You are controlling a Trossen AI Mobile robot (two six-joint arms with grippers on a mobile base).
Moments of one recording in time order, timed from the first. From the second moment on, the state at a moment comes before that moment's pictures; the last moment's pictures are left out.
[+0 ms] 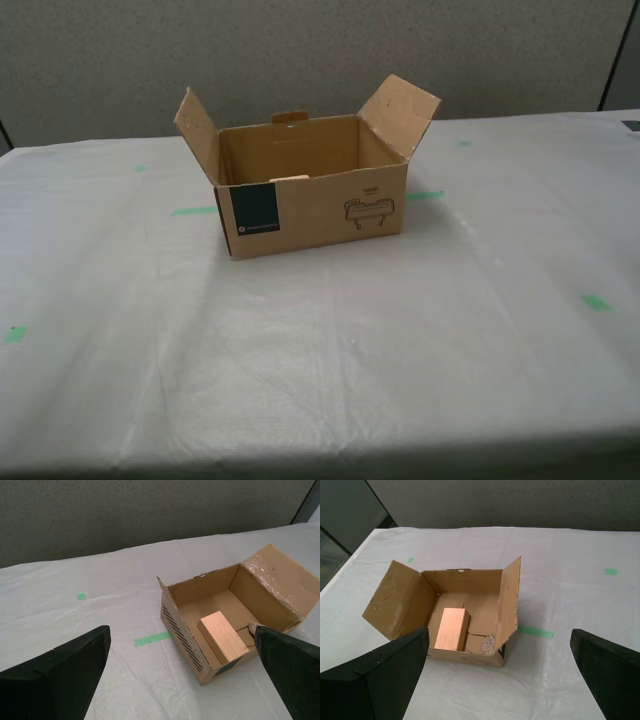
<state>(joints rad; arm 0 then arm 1) 0.33 1.07 1.13 -0.66 -0.21 0.18 -0.33 0.74 0.90 -0.66 -0.02 -0.08</state>
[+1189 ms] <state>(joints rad) 0.33 1.07 1.13 -0.66 -0.21 0.18 -0.33 0.74 0.90 -0.66 -0.02 -0.08</state>
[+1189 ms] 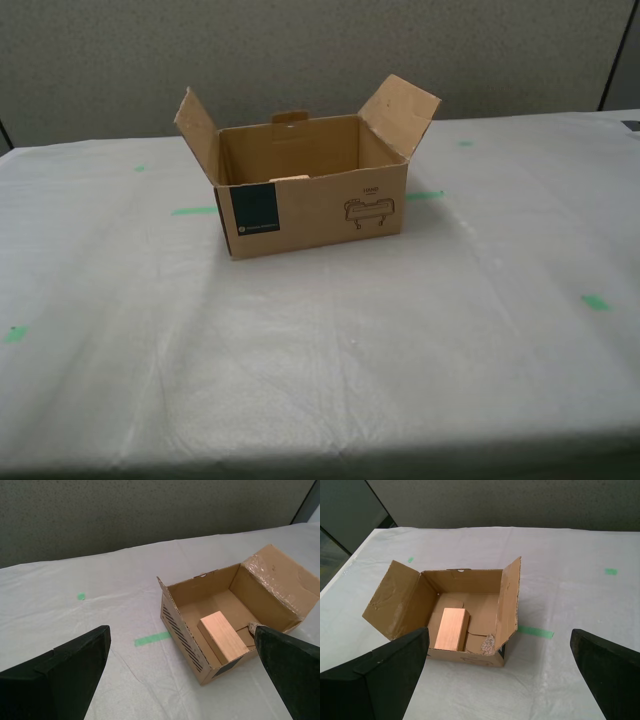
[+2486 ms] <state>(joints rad) 0.33 1.07 1.13 -0.66 -0.21 0.18 -0.33 0.74 0.90 -0.66 -0.02 -0.08</state>
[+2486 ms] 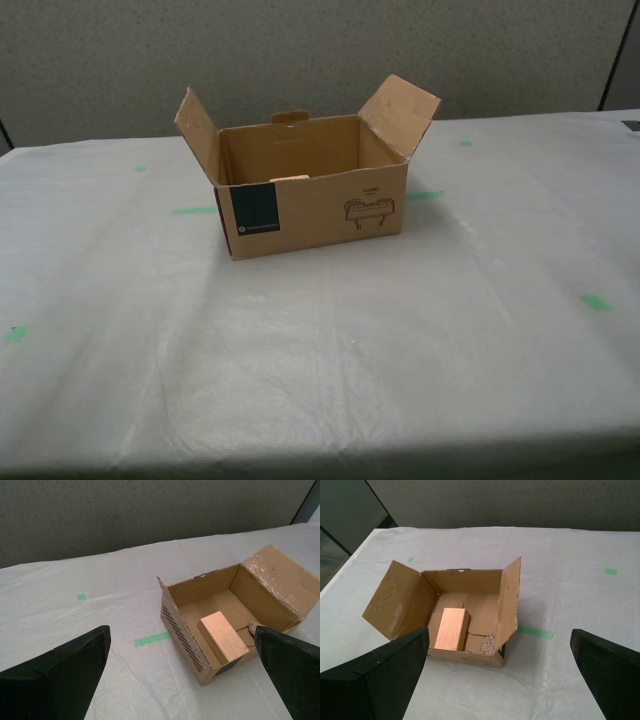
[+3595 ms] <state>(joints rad) 0.33 1.07 1.13 -0.66 -0.21 0.18 -0.33 0.74 0.90 -0.66 -0.02 -0.08</state>
